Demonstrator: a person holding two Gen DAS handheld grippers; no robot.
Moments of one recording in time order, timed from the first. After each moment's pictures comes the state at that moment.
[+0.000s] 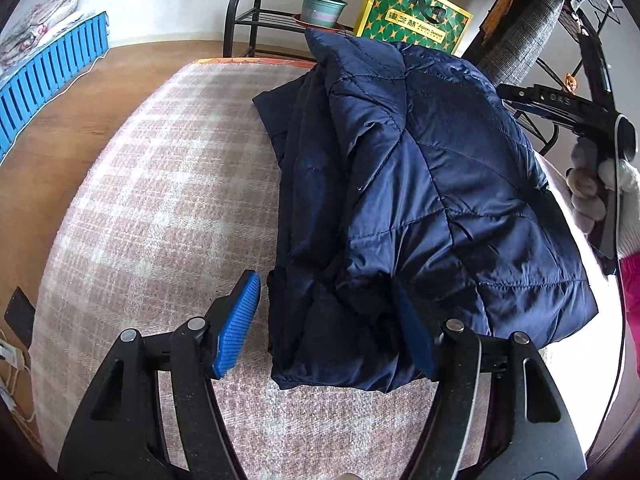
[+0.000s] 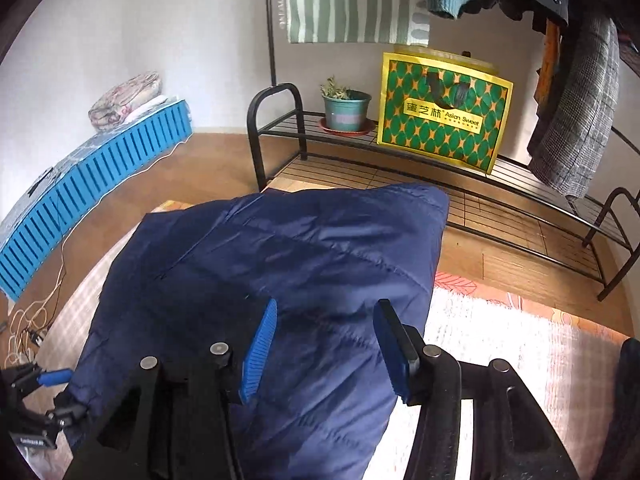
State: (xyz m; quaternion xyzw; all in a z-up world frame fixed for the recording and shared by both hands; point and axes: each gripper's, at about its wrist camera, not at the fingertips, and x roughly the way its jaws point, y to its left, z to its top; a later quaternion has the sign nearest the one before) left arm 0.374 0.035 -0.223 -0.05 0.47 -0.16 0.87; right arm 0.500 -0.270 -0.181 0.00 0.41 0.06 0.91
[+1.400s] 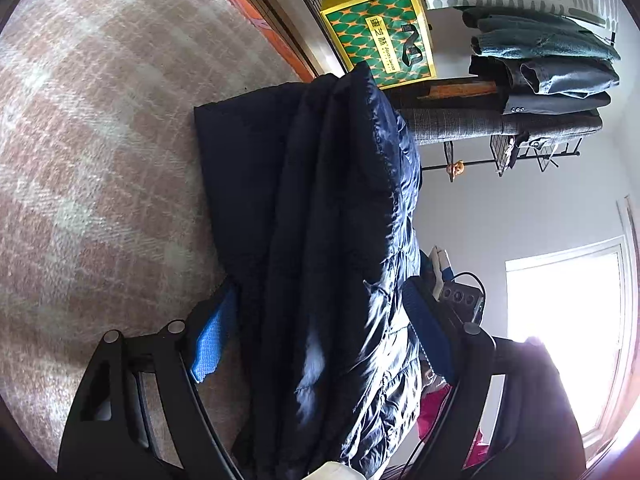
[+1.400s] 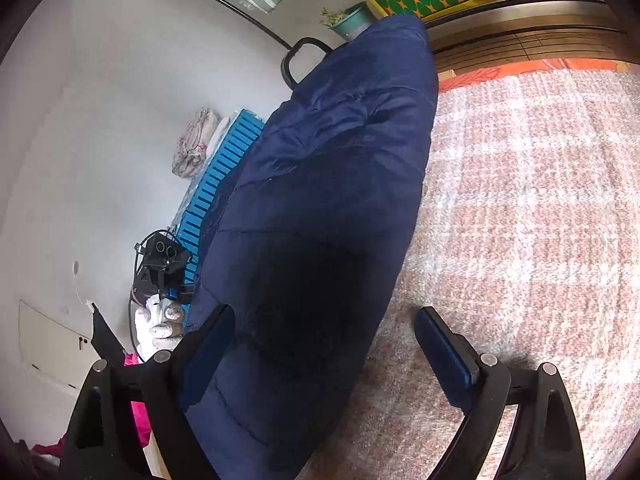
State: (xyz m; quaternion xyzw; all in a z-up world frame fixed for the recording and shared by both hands) left arm 0.548 0.091 -0.251 -0.37 0.55 -0.38 0.65; right arm 0.432 -0.357 -0.256 0.29 0.48 0.25 0.79
